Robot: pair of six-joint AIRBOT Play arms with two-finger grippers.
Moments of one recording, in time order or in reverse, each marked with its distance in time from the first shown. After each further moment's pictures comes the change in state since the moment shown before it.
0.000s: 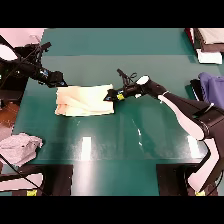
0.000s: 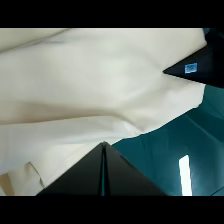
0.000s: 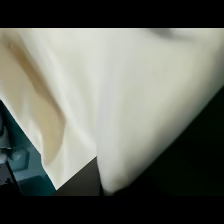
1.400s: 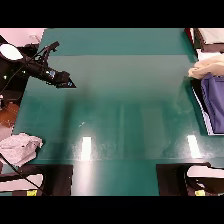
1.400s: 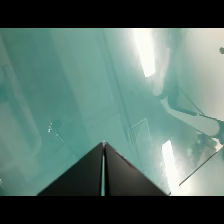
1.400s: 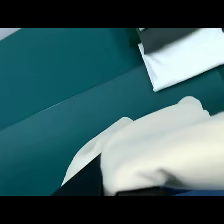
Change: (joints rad) left arm -0.060 0.000 0.000 -0.104 -0.022 0.018; right arm -1.141 0.429 0.295 -0.492 0.101 0.126
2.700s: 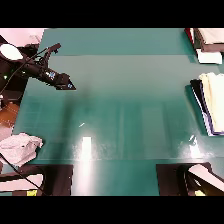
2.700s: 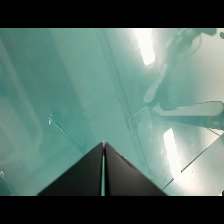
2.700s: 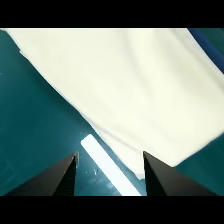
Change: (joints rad) left arm -0.001 0.000 0.000 0.000 -0.043 0.031; right arm -0.397 0.399 -0.422 -0.244 0.462 0.133
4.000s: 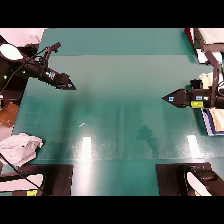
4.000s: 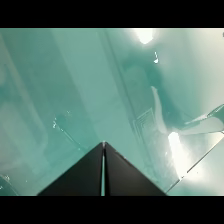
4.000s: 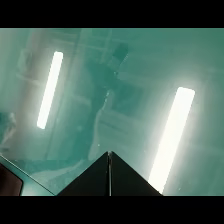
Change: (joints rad) left arm 0.000 0.000 0.000 0.000 0.011 0.027; right arm 1.082 0.293 -0.404 0.315 -0.273 0.003
